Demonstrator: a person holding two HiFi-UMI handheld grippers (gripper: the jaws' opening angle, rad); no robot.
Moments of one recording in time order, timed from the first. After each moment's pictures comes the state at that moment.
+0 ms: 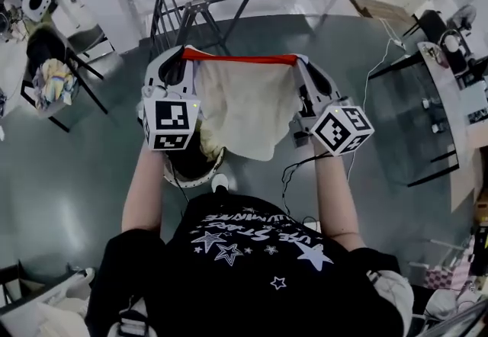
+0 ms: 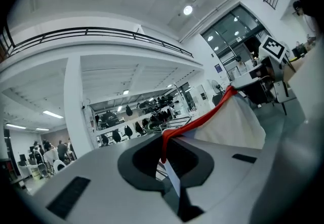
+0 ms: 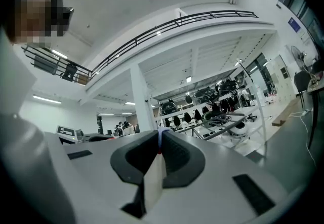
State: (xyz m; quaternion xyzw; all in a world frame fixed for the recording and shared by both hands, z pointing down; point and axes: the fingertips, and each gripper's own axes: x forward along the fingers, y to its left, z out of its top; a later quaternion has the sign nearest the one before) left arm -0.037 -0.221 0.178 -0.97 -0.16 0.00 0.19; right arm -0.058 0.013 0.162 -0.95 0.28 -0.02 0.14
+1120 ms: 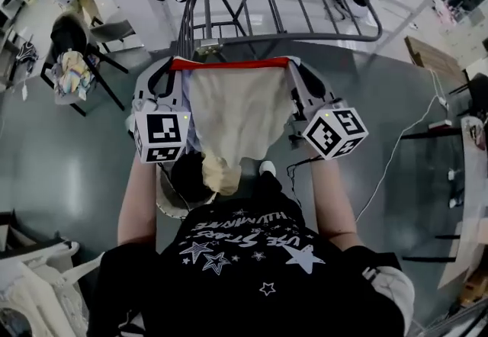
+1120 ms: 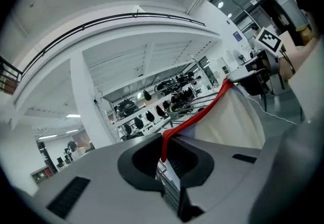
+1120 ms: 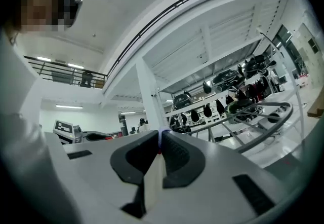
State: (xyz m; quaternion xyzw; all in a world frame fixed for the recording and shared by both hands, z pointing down) left arm 0.167 -0.225 0.202 -0.96 0.00 -0.09 0.25; right arm 0.227 0.006 0.199 -0.89 0.42 -0.04 0.16
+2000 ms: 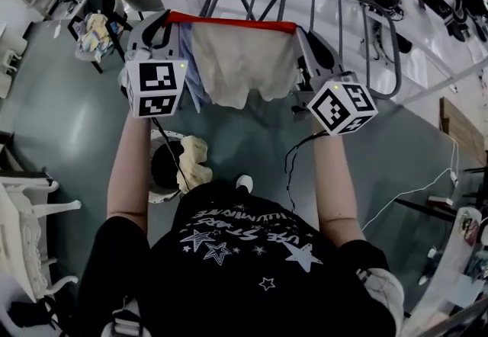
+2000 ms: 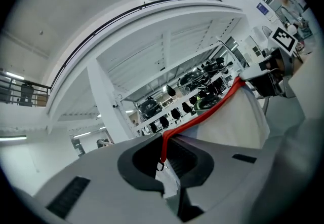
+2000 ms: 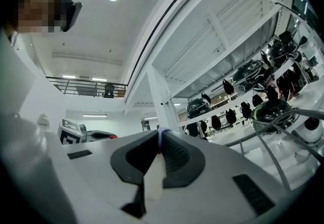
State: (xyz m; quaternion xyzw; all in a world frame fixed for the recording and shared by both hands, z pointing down) left arm 0.315 -0.192 0.133 -0.94 0.18 -0.09 0.26; right arm 0.428 0.026 0.147 -0.81 0.55 -0.01 0.18
